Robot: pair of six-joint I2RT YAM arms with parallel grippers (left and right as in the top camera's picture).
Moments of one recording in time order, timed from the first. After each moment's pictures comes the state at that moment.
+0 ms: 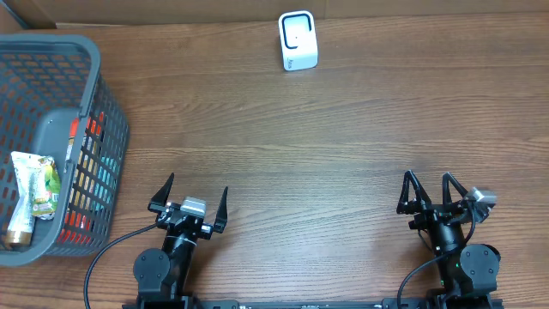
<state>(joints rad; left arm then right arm) 0.02 0.02 0.01 -0.06 0.21 0.24 0.09 0.01 0.02 -0.03 -0.04 0.49</state>
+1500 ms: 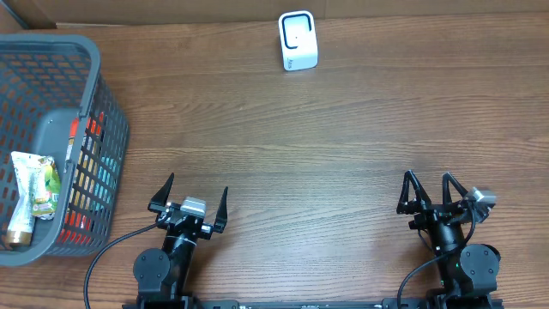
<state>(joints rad) 0.02 0.02 0.01 -0.06 0.21 0.24 0.09 0.01 0.02 -0.03 -0.04 0.49</state>
